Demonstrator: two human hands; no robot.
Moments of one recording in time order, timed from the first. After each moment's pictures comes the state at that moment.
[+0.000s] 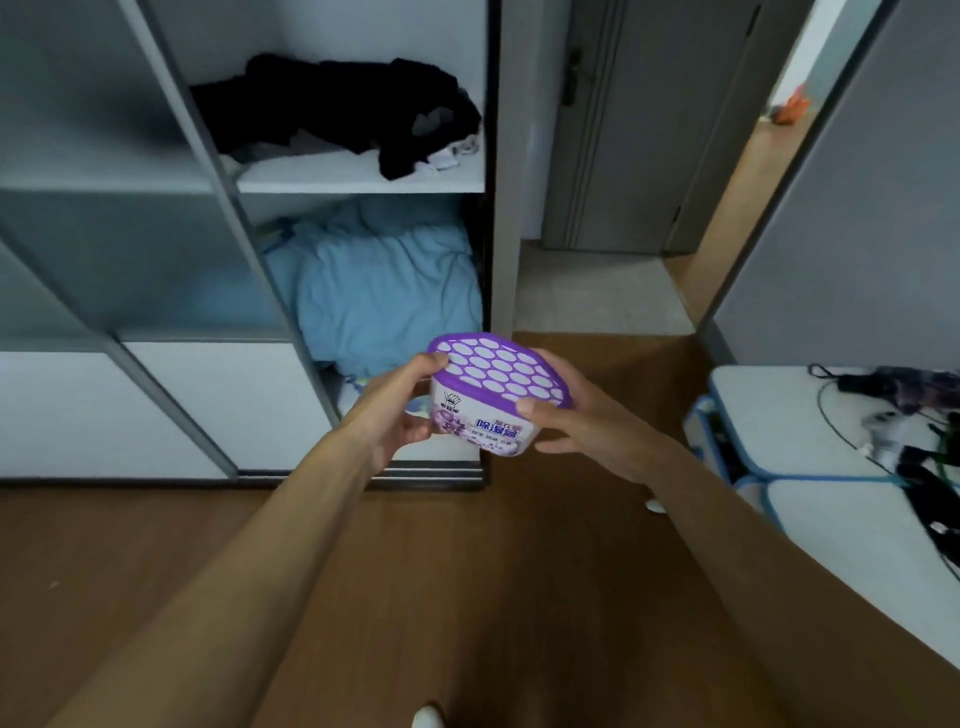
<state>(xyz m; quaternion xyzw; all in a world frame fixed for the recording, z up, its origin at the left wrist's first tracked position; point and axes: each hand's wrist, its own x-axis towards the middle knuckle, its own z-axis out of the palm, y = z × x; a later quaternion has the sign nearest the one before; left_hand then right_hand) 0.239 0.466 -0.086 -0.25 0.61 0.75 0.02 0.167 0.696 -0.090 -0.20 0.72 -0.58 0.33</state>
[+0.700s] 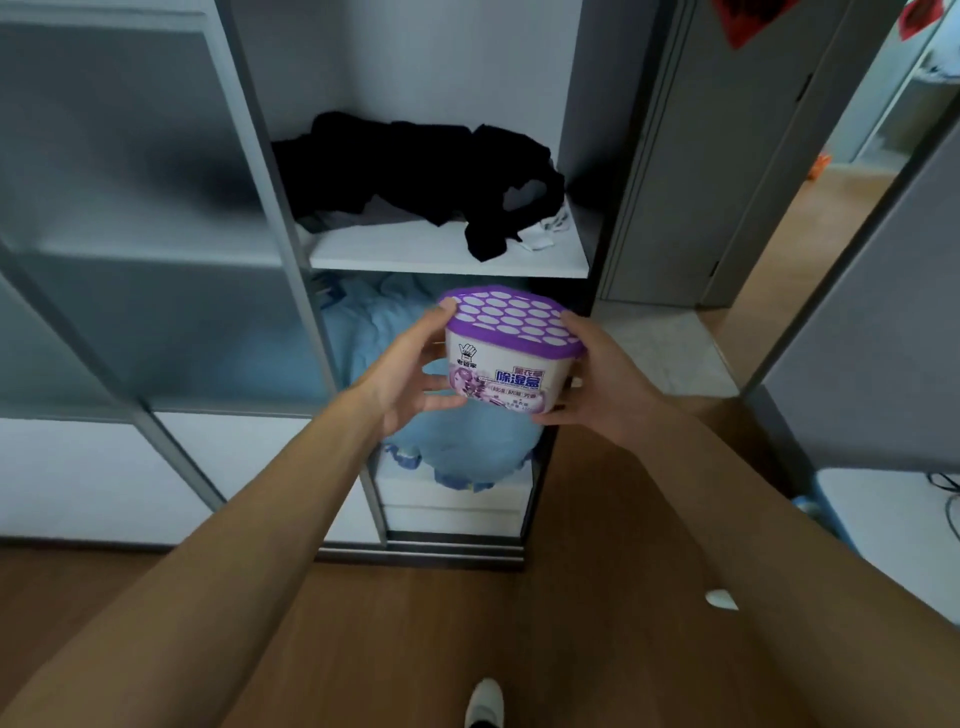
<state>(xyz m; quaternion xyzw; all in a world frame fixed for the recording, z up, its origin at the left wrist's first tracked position) 0.098 0.259 -0.038 -0.15 0.66 0.74 0.00 0.023 0.471 -0.035 -0.02 0.62 -0.72 0.30</state>
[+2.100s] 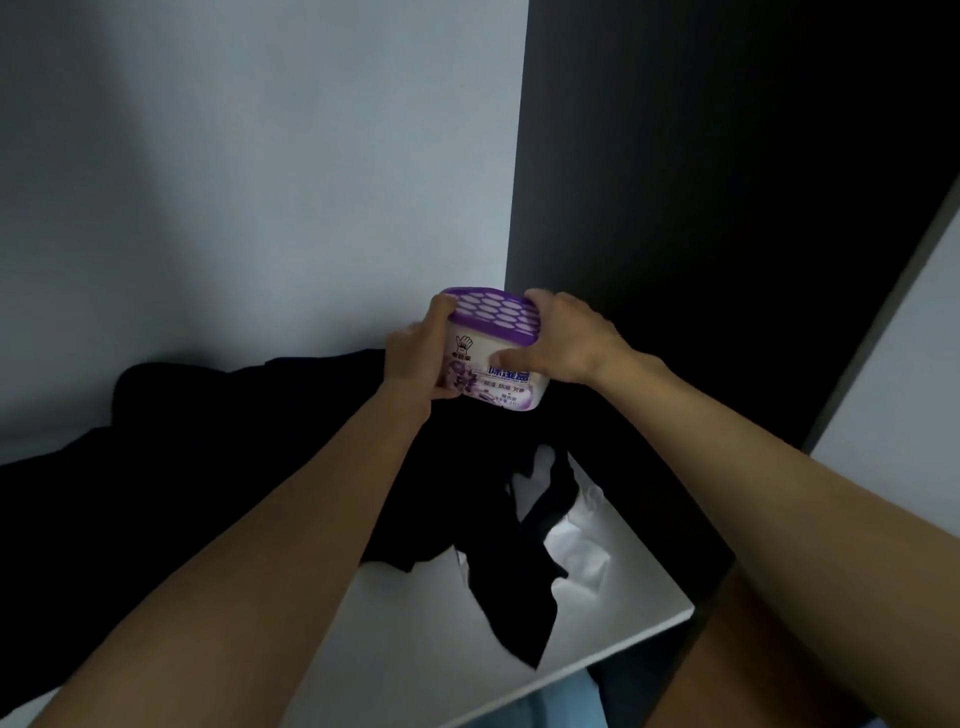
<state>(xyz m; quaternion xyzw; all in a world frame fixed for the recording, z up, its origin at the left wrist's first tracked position) -0.404 0.107 0.103 -0.11 0.65 0.75 -0.07 -0.407 0.273 0.140 -0.11 0.97 -0.21 -0.09</state>
